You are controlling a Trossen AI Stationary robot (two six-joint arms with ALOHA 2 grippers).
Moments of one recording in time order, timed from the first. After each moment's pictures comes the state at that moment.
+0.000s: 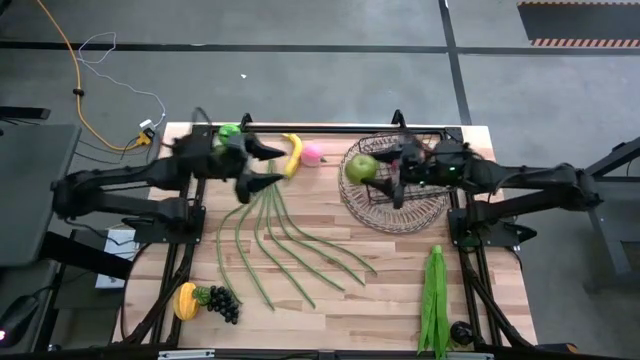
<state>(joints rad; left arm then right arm) 0.35 0.88 0.74 0.18 0.19 -0.32 -0.11 0.96 0.84 0.05 0.03 0.15</state>
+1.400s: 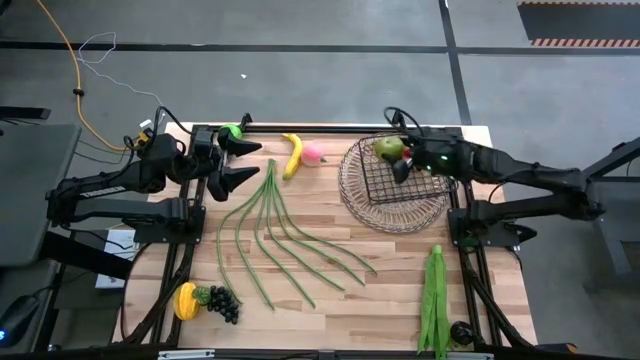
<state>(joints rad) 0.33 0.68 0.74 0.07 0.09 -0.33 -0.26 0.93 0.92 -0.52 0.37 0.36</state>
